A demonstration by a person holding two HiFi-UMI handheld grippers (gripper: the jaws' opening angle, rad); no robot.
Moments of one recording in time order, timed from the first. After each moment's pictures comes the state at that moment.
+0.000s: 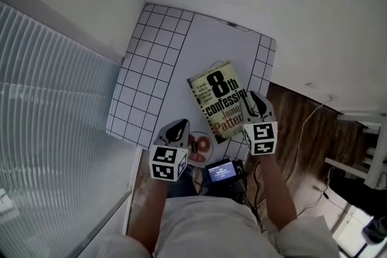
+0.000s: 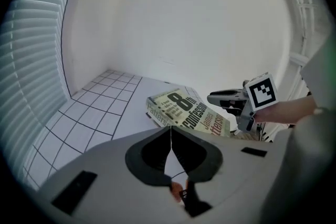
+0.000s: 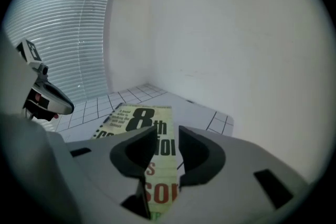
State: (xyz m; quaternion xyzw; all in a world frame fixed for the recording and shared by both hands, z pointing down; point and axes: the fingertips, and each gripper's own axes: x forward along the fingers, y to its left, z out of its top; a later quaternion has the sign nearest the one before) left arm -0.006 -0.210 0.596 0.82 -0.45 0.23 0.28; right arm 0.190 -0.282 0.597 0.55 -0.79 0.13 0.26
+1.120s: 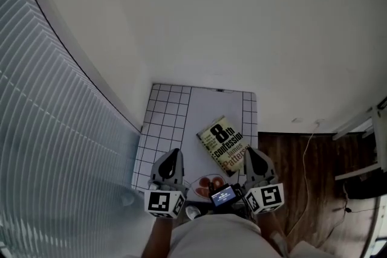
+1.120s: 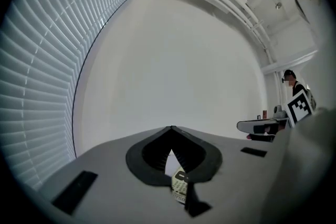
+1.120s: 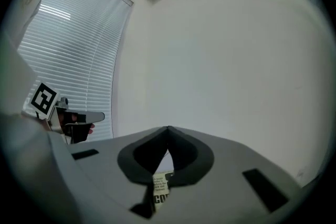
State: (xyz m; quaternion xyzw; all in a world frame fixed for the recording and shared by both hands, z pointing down) left arm -0.075 -0.222 0.375 0.89 -0.46 -0.01 0.05; right arm 0.127 -0.174 0.382 0.64 -0.77 0.03 0.01
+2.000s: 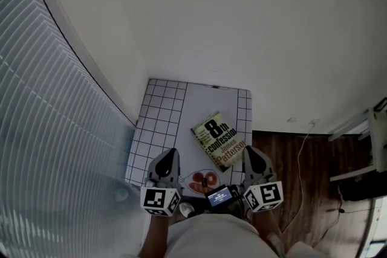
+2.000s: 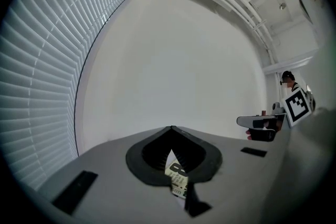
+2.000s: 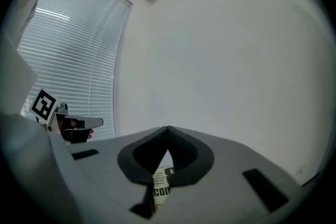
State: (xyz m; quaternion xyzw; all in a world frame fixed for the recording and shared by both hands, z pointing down) left arm -0.069 -0.204 0.391 0.89 -0.46 0.00 0.07; right arm 0.142 -0.158 0.384 0.64 -0.77 0.04 0.01
